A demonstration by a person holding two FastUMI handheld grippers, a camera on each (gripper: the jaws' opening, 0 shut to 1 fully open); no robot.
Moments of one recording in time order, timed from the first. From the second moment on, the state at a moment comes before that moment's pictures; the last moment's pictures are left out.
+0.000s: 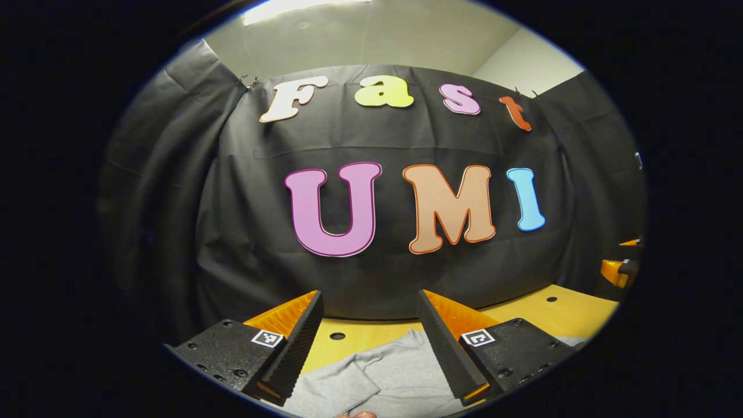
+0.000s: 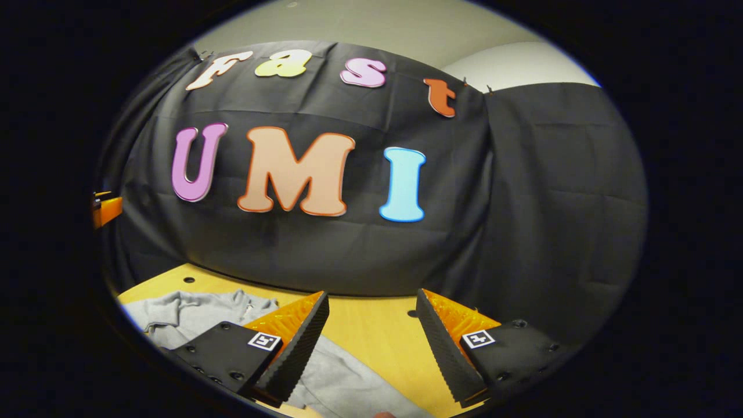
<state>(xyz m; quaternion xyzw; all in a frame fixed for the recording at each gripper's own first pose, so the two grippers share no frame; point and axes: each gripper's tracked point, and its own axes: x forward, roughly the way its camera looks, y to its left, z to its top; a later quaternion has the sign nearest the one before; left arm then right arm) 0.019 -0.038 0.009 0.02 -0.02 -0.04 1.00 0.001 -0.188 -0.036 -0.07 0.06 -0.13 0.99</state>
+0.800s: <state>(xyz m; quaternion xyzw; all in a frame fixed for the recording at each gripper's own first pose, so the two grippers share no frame) 0.019 -0.097 -0.005 0.04 -0.01 -0.09 1.00 -0.149 -0.292 -0.227 -0.06 0.33 -0.17 0.93</state>
